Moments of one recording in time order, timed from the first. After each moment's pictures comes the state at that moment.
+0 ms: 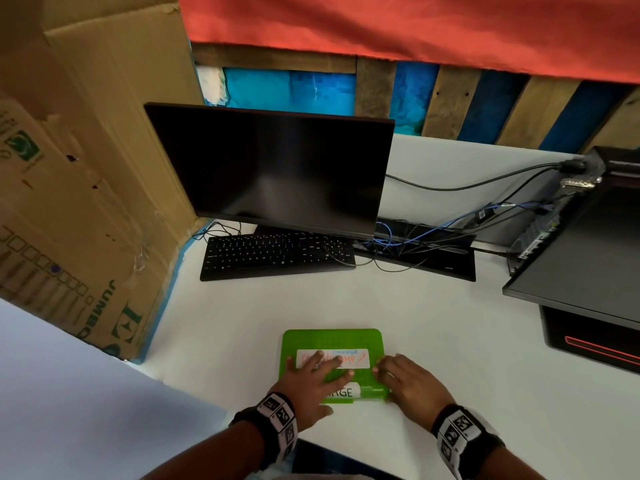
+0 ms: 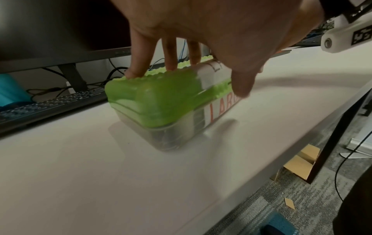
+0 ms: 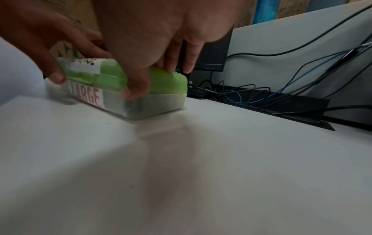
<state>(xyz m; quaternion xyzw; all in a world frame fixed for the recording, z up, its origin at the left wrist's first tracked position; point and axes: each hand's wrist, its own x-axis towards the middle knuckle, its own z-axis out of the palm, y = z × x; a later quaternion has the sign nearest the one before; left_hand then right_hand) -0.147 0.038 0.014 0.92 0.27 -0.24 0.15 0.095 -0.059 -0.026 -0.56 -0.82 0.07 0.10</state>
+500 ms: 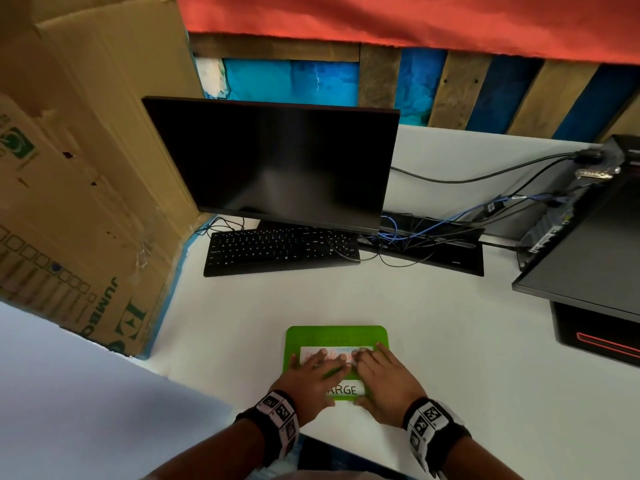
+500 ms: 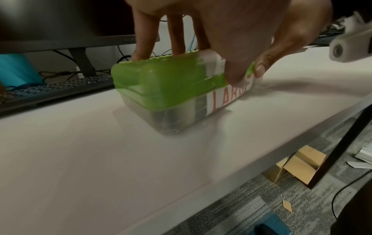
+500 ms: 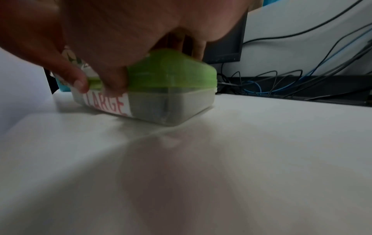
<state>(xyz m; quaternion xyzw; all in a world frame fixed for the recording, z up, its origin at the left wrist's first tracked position) -0.148 0.043 0.008 0.92 0.28 -0.23 0.15 0.052 -0.036 -0.030 -0.58 -0.80 0.11 0.01</state>
